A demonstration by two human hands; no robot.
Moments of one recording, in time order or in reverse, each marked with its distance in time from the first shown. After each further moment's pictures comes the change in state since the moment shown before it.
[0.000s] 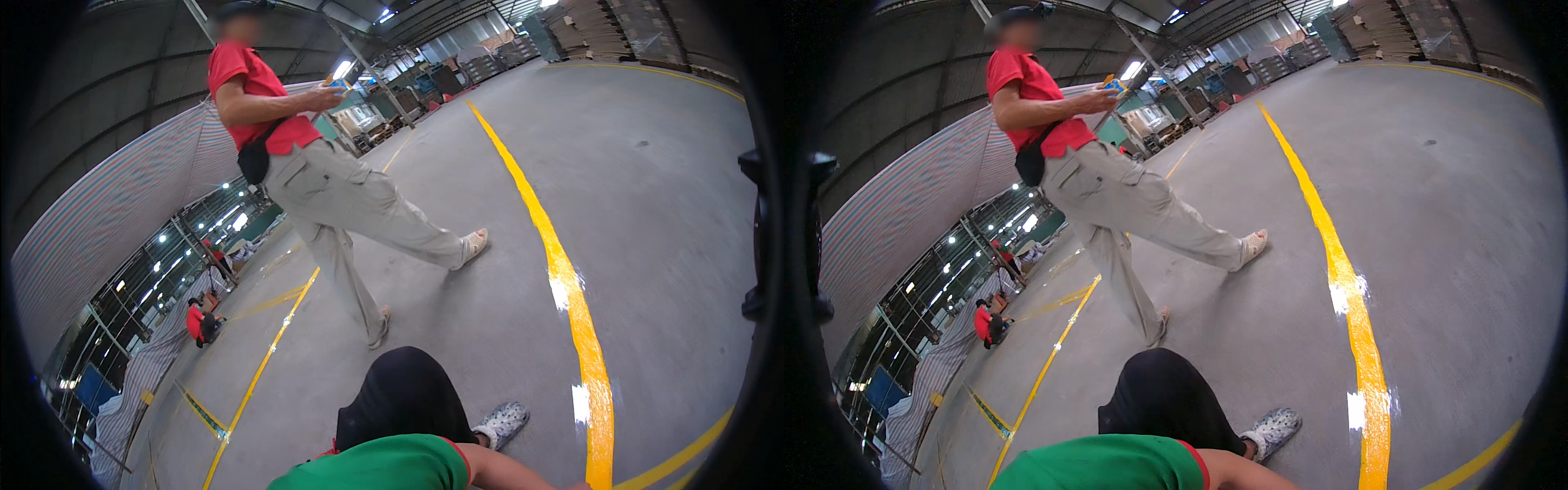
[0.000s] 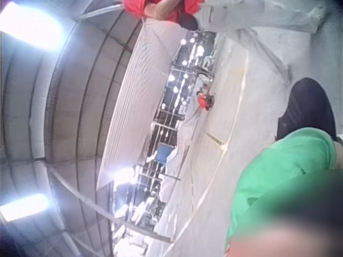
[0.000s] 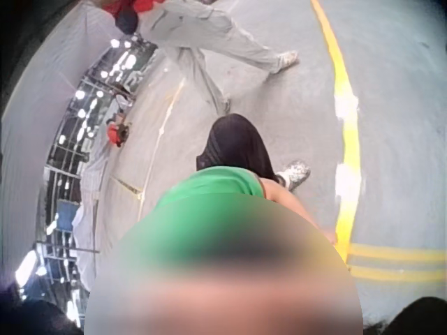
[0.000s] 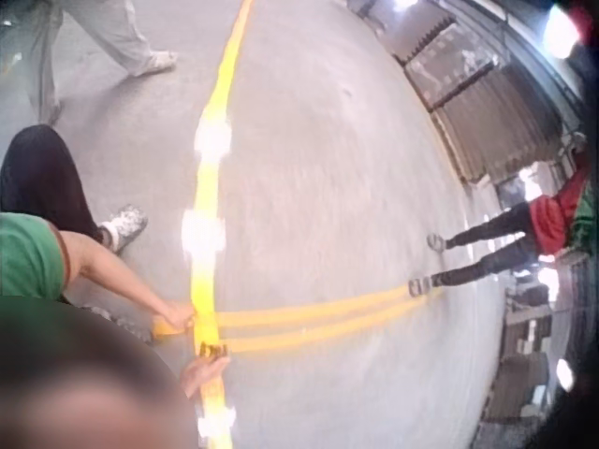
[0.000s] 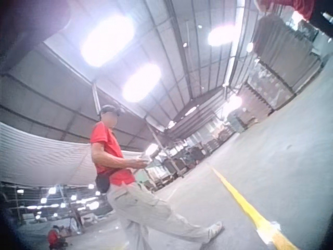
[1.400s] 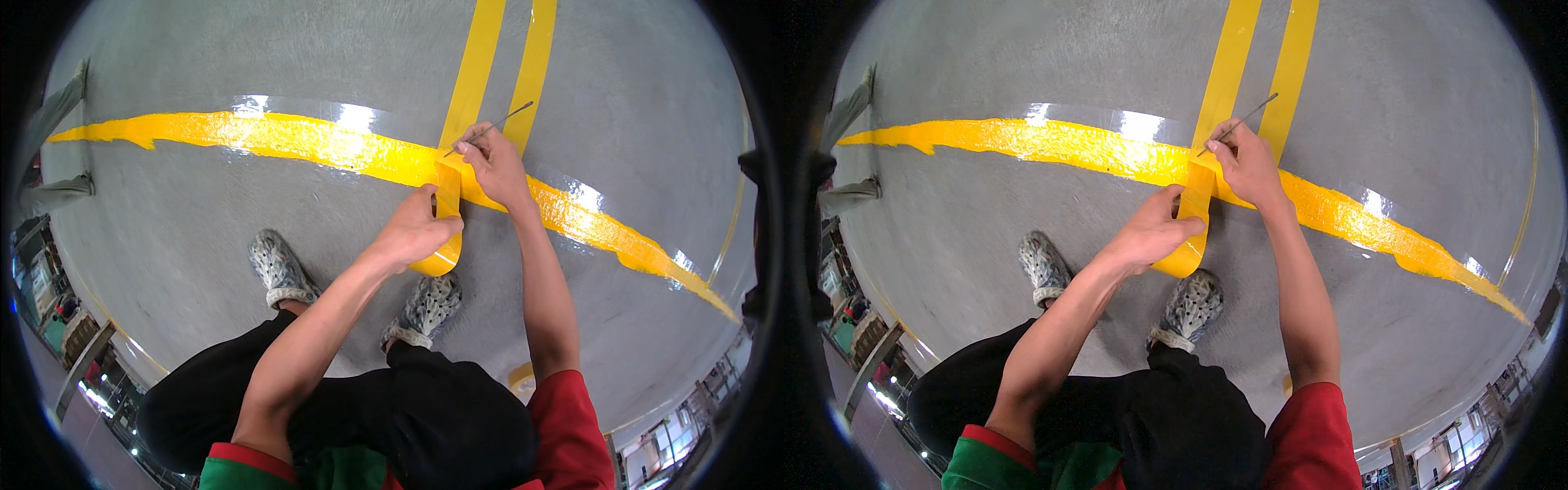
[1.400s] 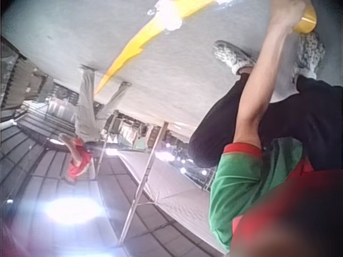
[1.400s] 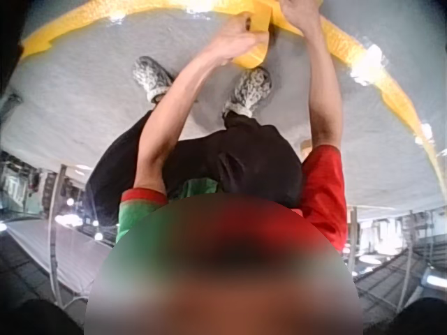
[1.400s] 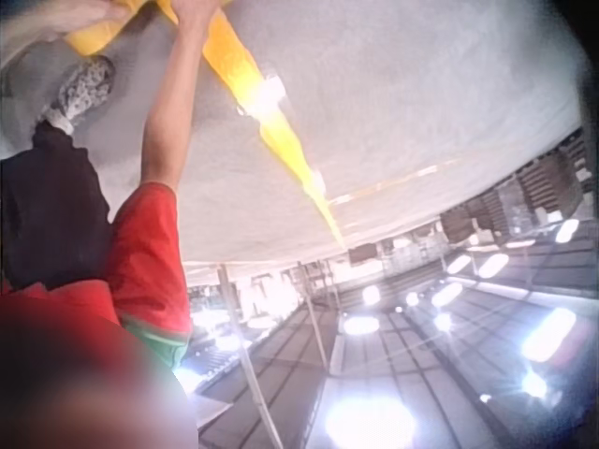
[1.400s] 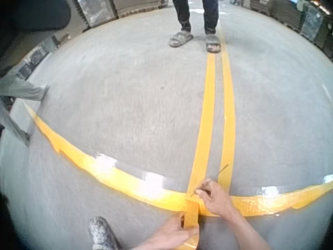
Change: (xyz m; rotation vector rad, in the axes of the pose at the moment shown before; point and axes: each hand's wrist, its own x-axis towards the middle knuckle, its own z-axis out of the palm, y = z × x) left_hand -0.024 0.116 -0.176 -0.667 -0.408 -0.603; right_hand 0.092 0.034 0.056 -0.760 -0.225 -0.208
